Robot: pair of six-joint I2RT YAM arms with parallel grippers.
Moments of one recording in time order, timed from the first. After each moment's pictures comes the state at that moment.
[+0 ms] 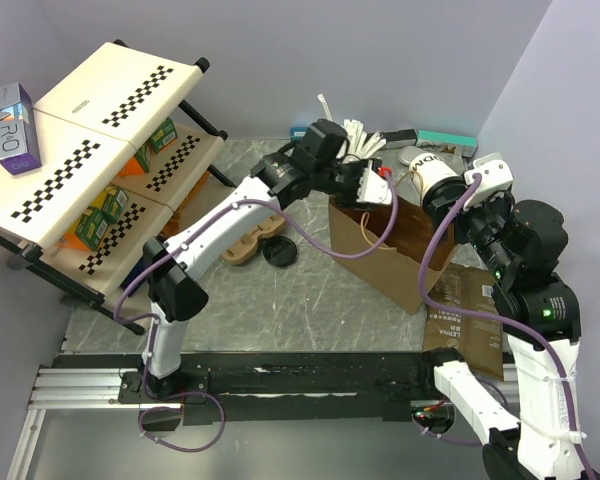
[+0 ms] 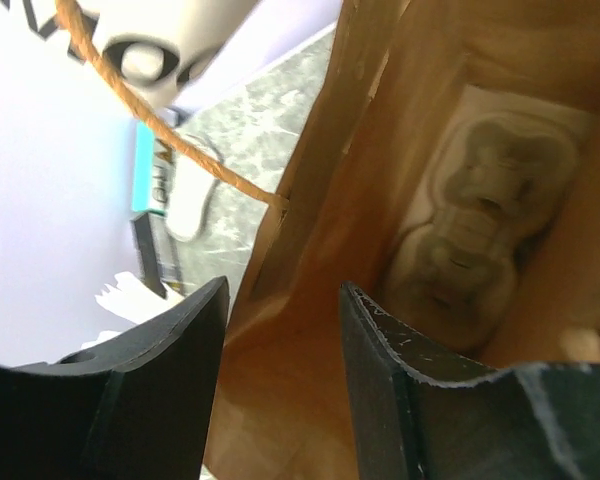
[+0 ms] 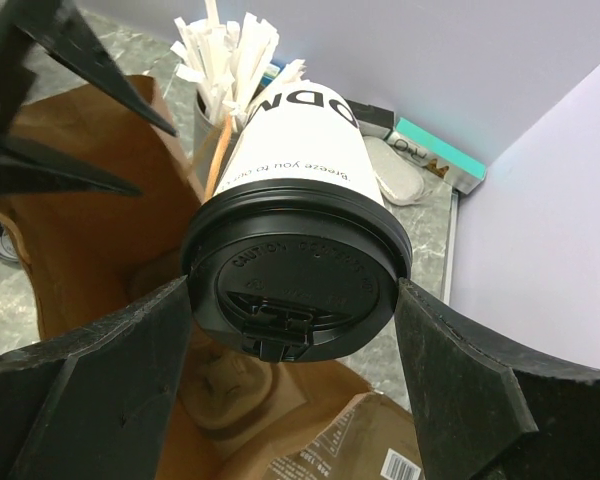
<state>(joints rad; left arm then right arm) -0.84 2.01 2.21 -0.70 0.55 0.93 0.13 0.79 1.38 -0.78 -0.07 -0.28</state>
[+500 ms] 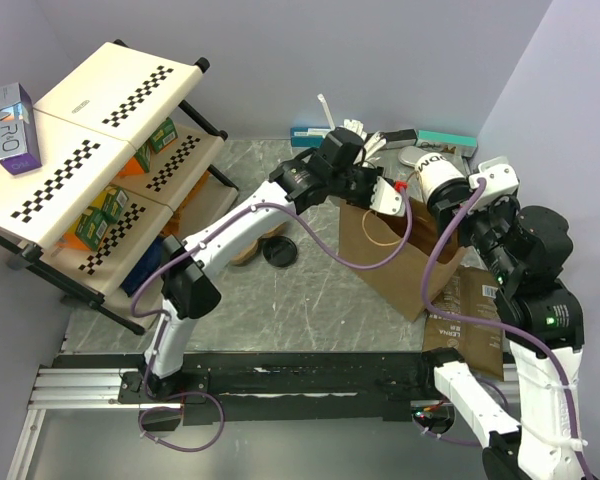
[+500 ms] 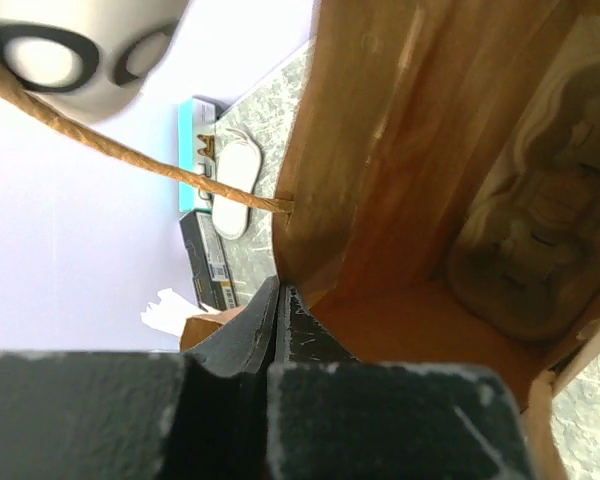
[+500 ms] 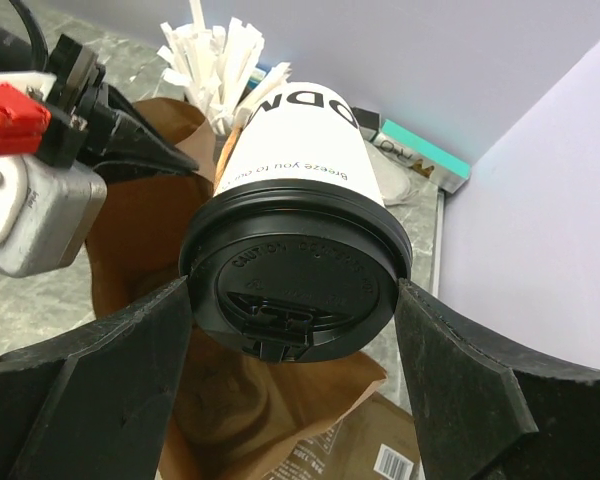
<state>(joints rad) -0.89 2.10 2.27 -0.62 0.42 1.05 0.13 0.77 1.38 -0.79 -0.04 -0.28</state>
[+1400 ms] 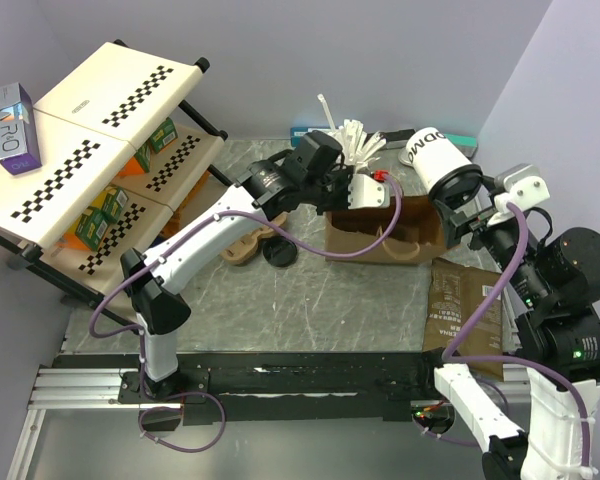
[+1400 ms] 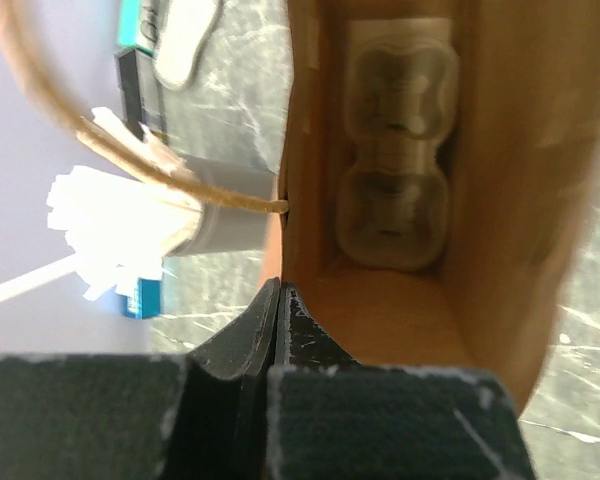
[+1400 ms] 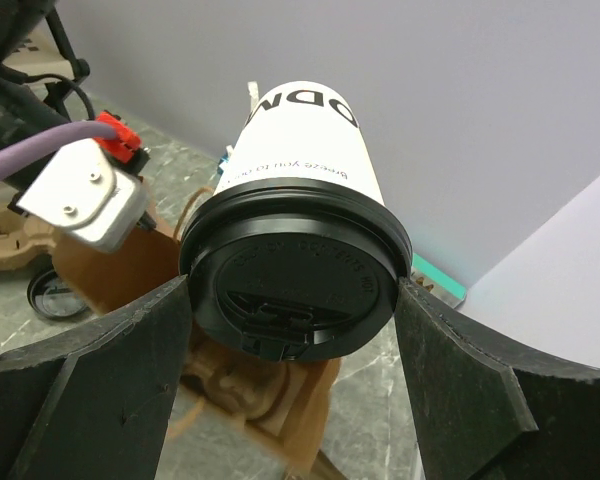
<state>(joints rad) -0.90 1.88 2.12 -0.82 0.18 0.81 0.13 0.74 1.51 -0.73 -0.23 -0.32</state>
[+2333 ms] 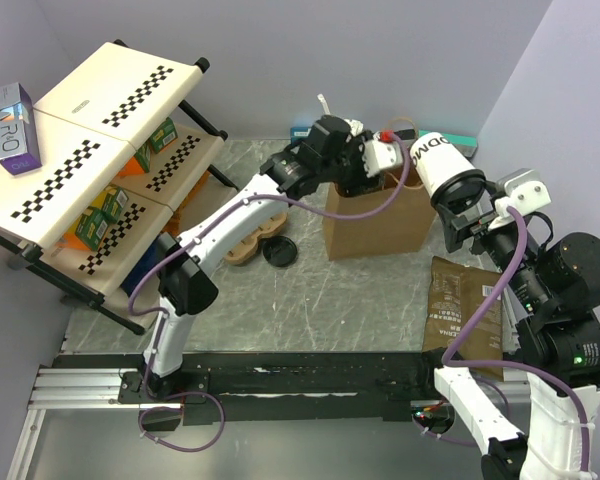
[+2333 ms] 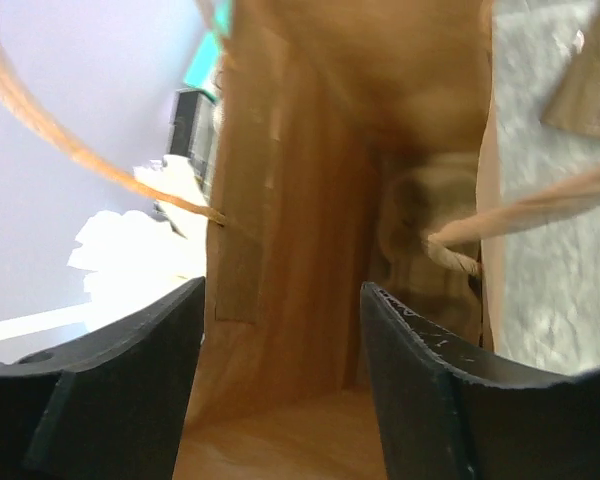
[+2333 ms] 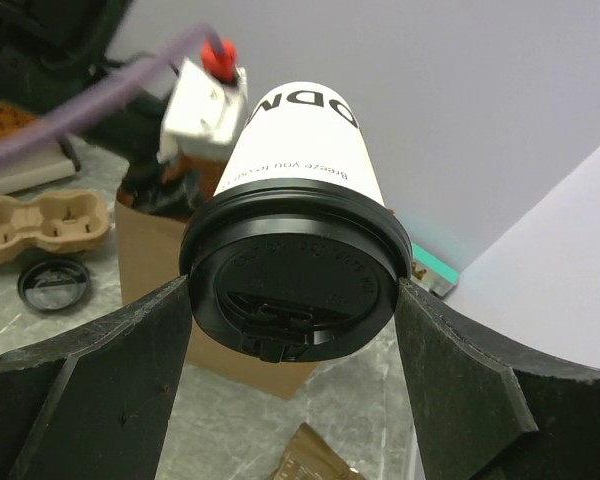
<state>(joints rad) -0.84 2.09 2.27 -0.57 0.22 0.60 0.12 0.72 1.50 -0.76 -0.21 -0.32</state>
